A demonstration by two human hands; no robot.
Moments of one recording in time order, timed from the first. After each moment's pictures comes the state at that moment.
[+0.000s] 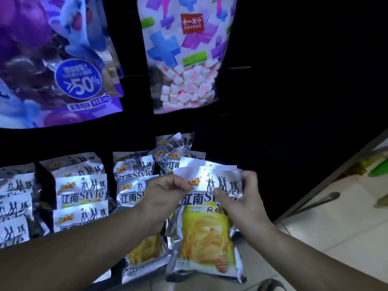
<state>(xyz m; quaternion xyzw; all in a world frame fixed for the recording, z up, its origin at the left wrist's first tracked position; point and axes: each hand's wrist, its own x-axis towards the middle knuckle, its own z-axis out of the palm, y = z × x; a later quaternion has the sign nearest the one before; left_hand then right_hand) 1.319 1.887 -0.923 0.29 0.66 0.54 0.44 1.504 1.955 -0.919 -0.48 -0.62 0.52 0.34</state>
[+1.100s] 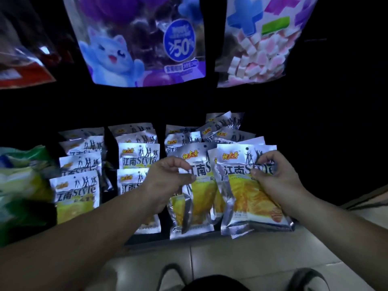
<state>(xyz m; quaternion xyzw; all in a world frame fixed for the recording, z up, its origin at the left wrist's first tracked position) 1.242 1.797 -0.928 0.18 0.70 0.55 0.41 1.461 1.950 -0.937 -0.47 -0.72 0.46 0.23</state>
